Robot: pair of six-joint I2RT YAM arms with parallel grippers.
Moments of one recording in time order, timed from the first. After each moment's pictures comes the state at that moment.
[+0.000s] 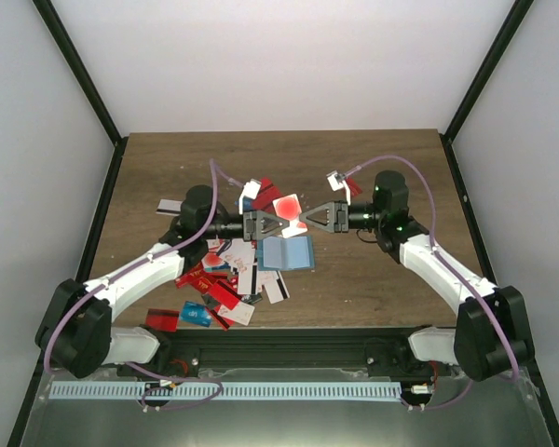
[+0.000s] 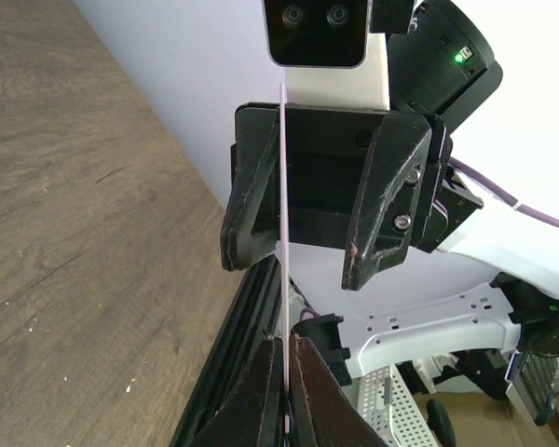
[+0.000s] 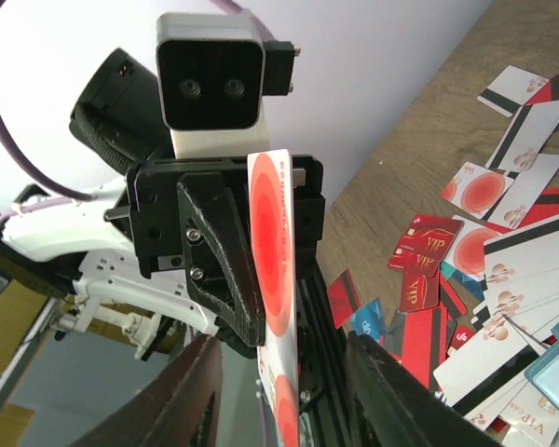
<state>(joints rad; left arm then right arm) -0.56 1.31 0.77 0.42 0.91 -0.88 0.34 1.26 0.80 0.25 -1.19 0.70</state>
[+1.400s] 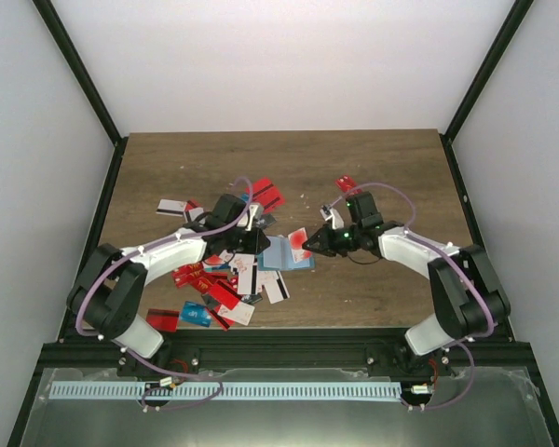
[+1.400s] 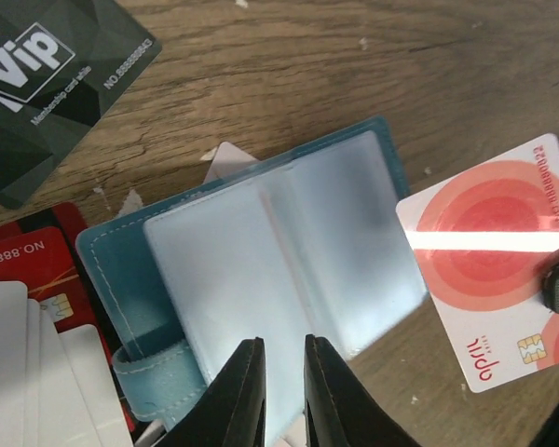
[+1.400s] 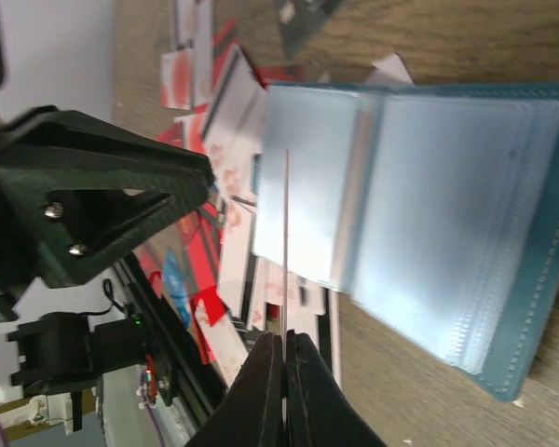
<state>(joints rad) -0.58 1.57 0.86 -0.19 0.36 -0.47 0.39 1.52 0.78 -0.17 -0.80 0.54</state>
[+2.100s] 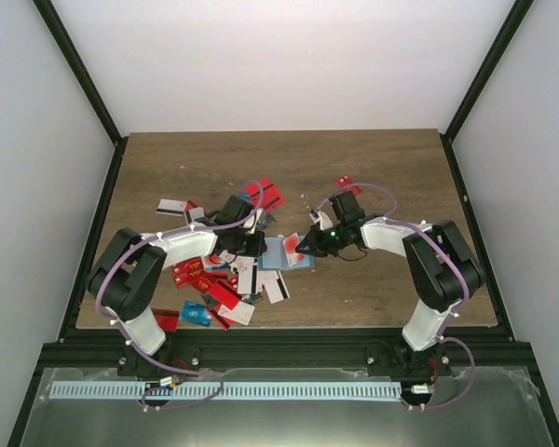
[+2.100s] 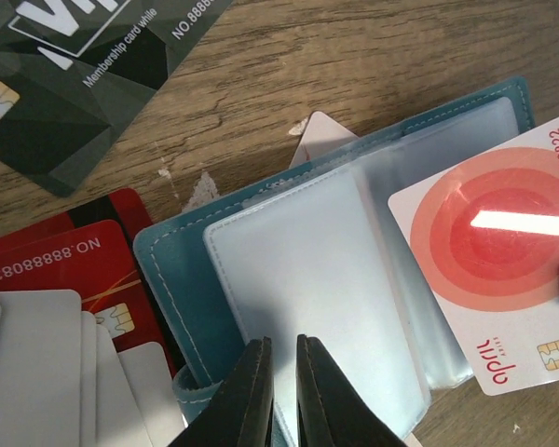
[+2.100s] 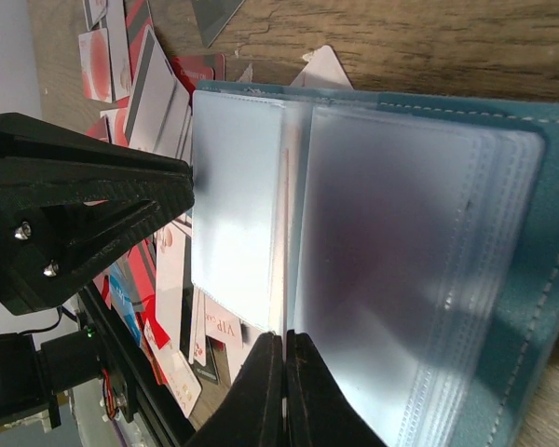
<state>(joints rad) -0.58 1.70 0.92 -0.25 0.29 -0.41 0.44 1.72 0.88 -0.19 -0.74 0.51</state>
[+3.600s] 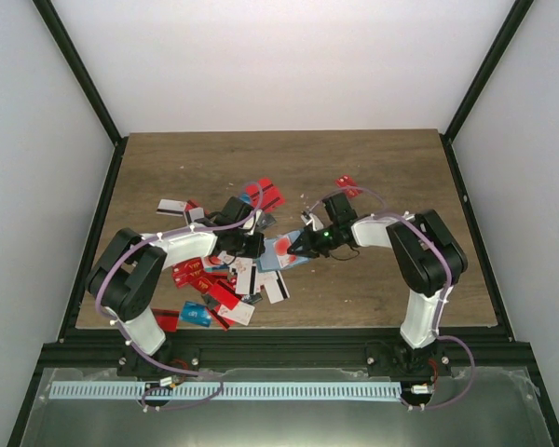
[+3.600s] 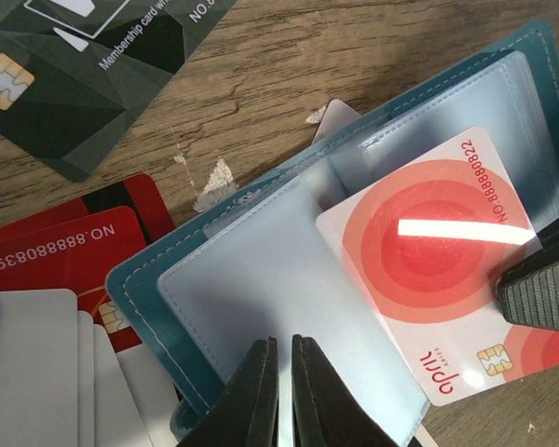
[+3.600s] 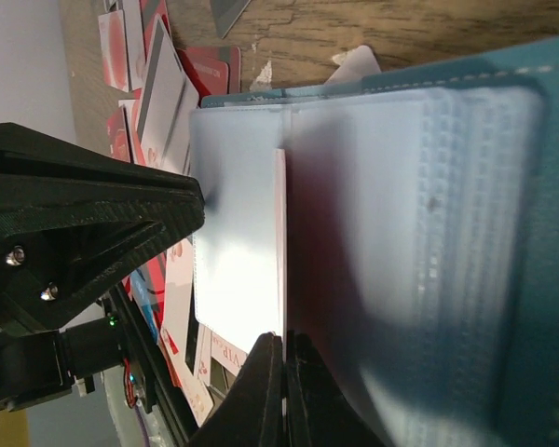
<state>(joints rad) -0.58 1.70 0.91 -0.26 0.27 -0.41 0.46 1.85 0.92 -0.09 -0.84 0.52</state>
